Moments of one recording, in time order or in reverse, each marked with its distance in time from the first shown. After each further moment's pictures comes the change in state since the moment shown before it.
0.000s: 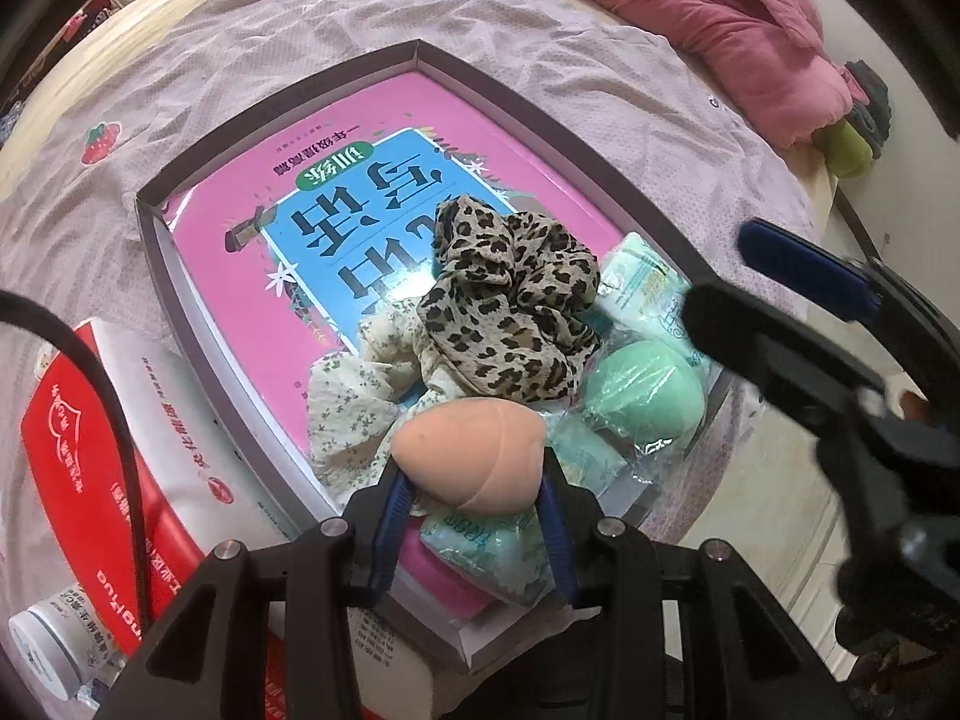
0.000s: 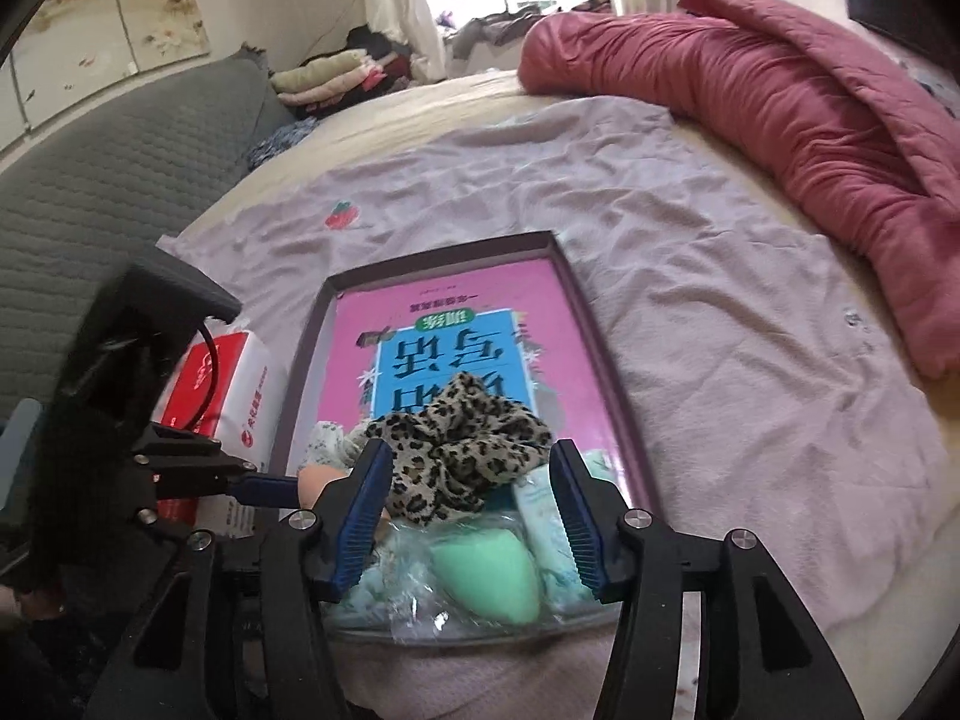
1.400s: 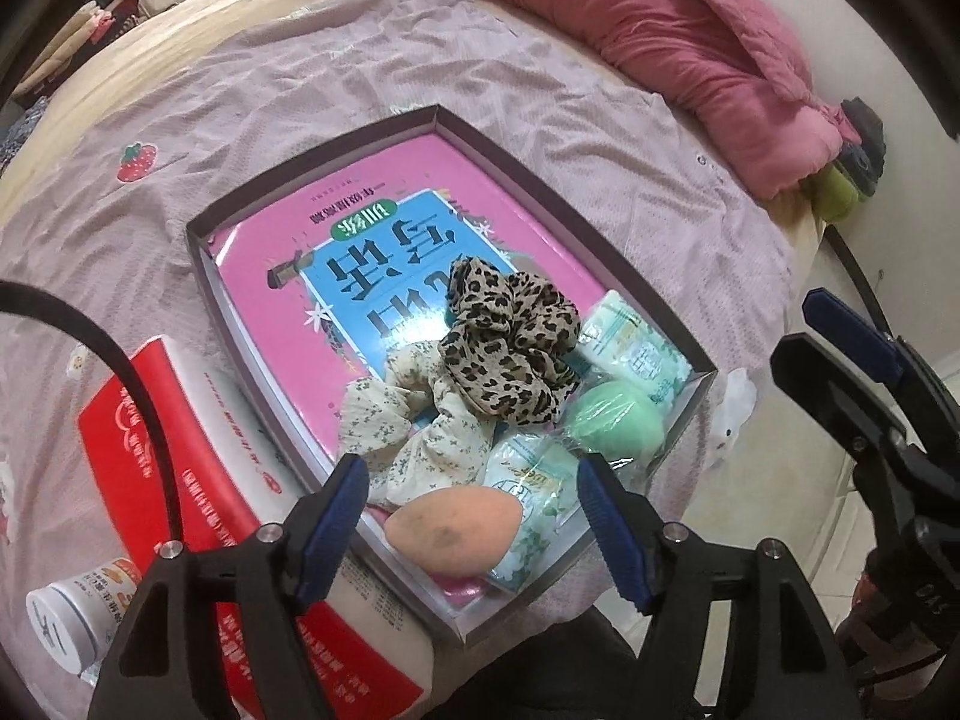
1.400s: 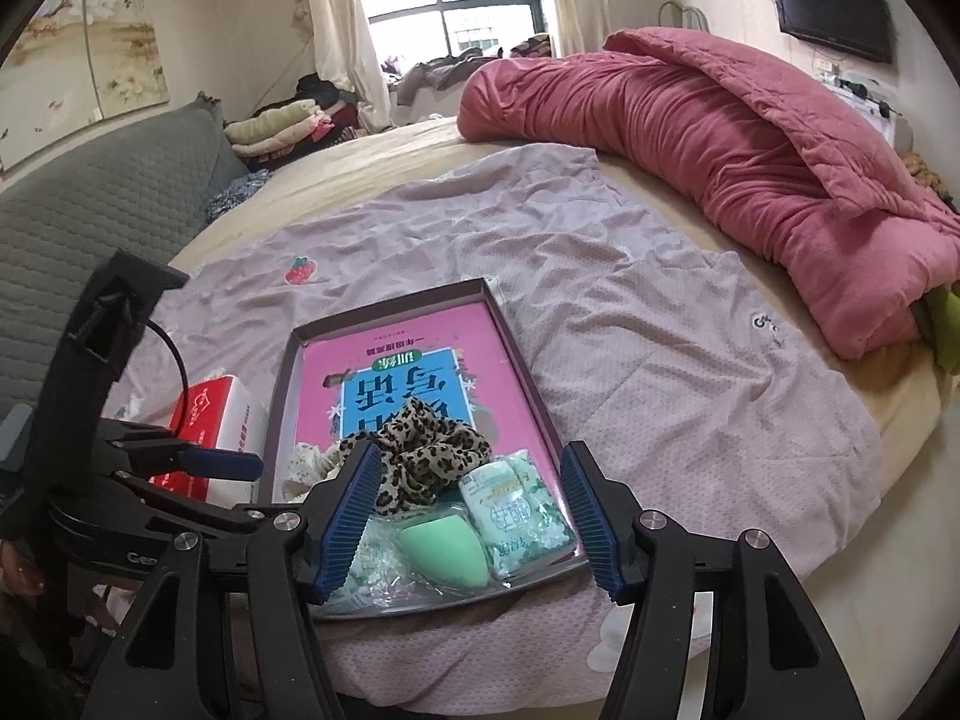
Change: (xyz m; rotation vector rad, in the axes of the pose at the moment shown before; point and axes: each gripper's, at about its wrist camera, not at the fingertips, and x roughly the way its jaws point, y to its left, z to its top) left arm -0.047 0.003 -0.006 -0.039 -0.107 -0.005; right arm -0.055 -0.002 -0.007 0.053 -0.101 -0.103
